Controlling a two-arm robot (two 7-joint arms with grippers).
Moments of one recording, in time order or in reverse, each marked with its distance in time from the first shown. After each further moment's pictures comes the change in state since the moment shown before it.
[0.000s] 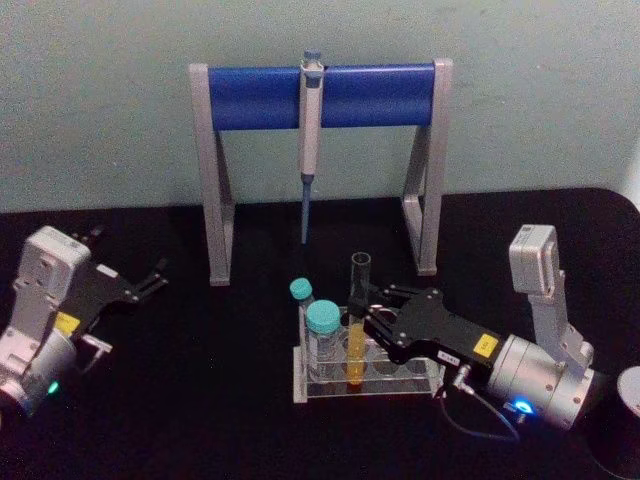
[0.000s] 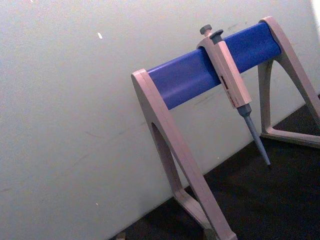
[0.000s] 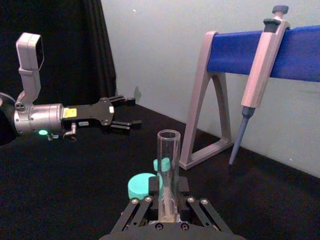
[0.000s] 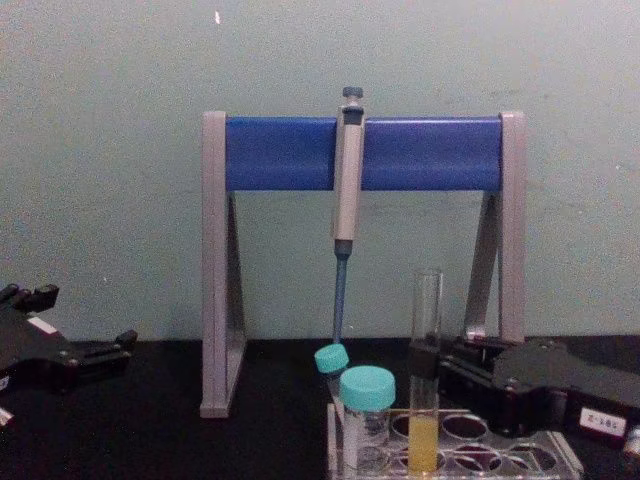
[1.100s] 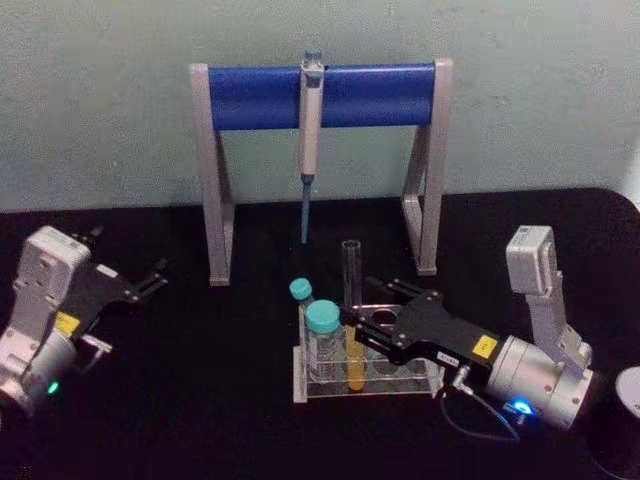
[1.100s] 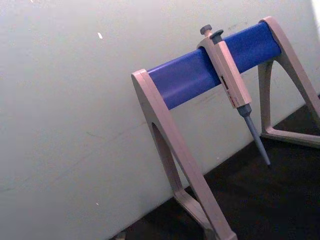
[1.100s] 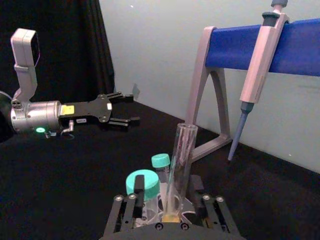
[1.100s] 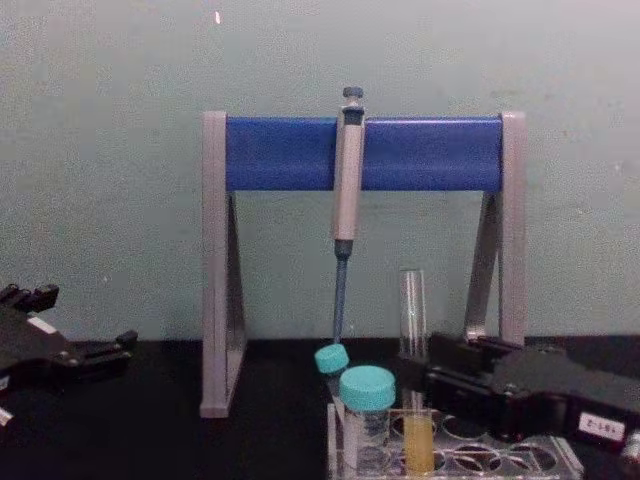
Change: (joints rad) left arm 0.000 0.000 0.000 0.000 0.000 0.000 0.000; right arm 0.001 -0.001 -0.001 0.004 -0.003 0.010 -0.006
